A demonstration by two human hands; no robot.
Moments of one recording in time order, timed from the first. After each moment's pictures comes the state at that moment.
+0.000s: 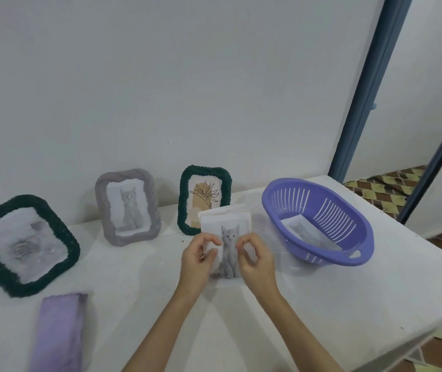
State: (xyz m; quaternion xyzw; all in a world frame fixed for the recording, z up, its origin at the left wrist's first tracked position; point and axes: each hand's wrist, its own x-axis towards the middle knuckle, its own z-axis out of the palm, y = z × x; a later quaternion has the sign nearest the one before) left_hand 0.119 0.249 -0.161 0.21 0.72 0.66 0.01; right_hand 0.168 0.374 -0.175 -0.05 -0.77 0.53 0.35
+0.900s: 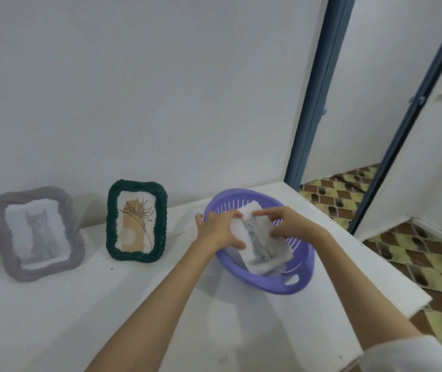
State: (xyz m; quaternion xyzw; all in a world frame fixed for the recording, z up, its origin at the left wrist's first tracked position) left_hand 0.074 0.452 -0.105 0.32 0.92 0.21 0.11; right_hand 0.158 0.619 -0.085 -0.17 -0.90 0.39 -0.05
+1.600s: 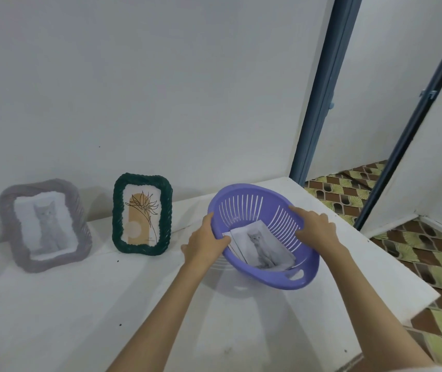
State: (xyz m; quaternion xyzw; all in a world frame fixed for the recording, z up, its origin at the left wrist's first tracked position) left_hand 0.088 0.415 -0.141 0.15 0.91 0.38 0.11; right_hand 0.184 0.631 -0.115 -0.32 -0.94 0.14 0.03
